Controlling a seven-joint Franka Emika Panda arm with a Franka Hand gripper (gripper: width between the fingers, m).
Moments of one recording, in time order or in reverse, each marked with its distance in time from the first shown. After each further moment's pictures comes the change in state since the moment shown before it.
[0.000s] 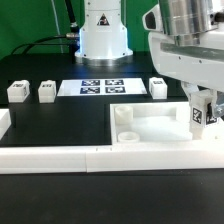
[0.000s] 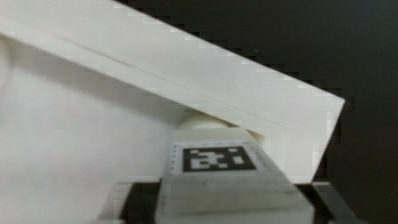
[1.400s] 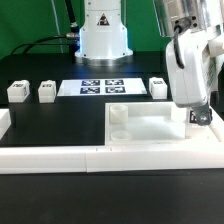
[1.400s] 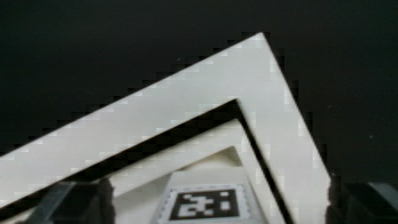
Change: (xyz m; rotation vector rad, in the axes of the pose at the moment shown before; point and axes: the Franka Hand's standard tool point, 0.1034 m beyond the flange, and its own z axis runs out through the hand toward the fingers) arm -0.003 -0.008 -0.004 0.068 -0.046 0.738
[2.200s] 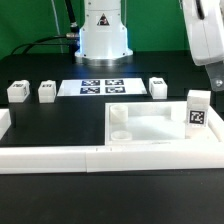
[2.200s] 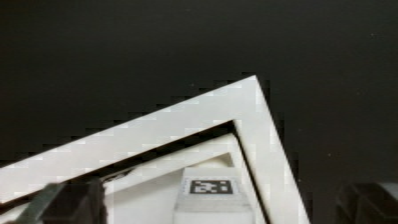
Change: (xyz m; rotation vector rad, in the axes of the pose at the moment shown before) arm -0.017 0.004 -0.040 0.009 -0.030 -0.083
